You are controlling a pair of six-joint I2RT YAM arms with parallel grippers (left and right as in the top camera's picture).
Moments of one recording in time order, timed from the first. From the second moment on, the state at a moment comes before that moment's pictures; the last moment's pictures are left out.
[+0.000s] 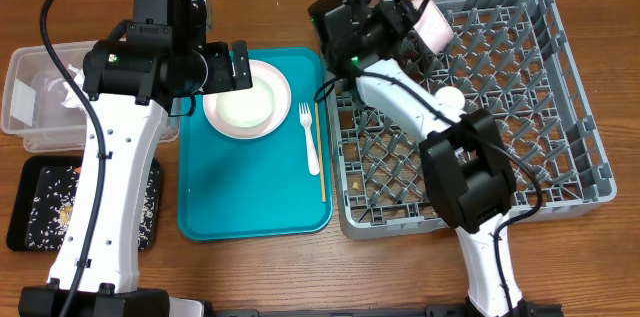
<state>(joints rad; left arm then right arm) -0.12 1.58 1.71 -1.15 0.08 -0.26 0.53 2.27 1.79 -0.16 1.43 -0.65</state>
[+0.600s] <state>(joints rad) -0.12 1.58 1.71 -1.15 0.08 -0.26 0.58 2.27 1.79 -0.16 1.44 -0.64</state>
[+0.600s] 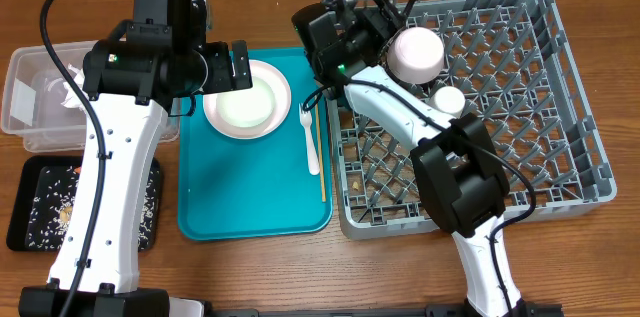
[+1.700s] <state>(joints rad) -0.12 1.58 1.71 -1.15 0.07 -0.26 -0.27 1.79 1.79 -1.11 -0.04 0.14</state>
